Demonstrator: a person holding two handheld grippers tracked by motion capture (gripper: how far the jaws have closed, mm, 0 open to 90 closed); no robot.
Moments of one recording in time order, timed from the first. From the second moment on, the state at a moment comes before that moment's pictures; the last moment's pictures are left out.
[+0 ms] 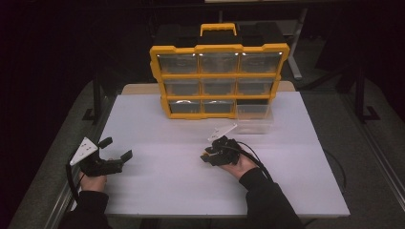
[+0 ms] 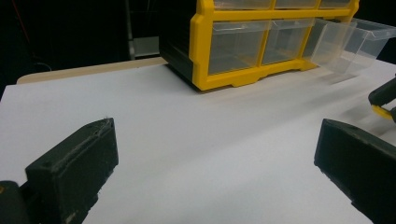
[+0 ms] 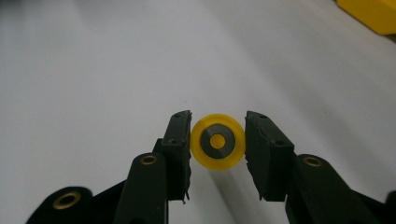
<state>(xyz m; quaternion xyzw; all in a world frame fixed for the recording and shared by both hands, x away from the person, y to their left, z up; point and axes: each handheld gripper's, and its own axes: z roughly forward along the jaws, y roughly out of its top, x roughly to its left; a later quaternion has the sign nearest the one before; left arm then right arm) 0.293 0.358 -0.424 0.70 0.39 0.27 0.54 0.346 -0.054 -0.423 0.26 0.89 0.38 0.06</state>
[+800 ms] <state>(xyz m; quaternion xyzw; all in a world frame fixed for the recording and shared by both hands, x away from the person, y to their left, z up) 0.293 0.357 -0.424 0.70 0.39 0.27 0.54 0.354 -0.069 -0.393 0.27 0.87 0.41 0.06</state>
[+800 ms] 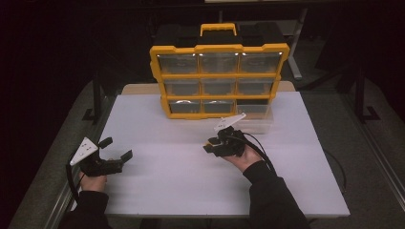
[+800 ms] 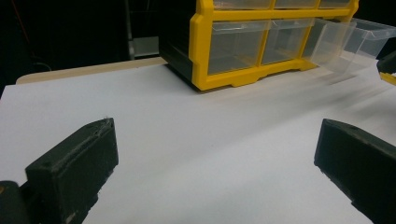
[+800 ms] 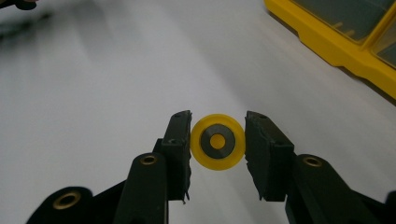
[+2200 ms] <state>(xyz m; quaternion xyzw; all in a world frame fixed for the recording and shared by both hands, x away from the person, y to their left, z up) 0.293 0.357 -0.424 0.70 0.39 0.26 0.54 0.371 -0.104 -0.364 0.30 0.85 0.42 0.10</state>
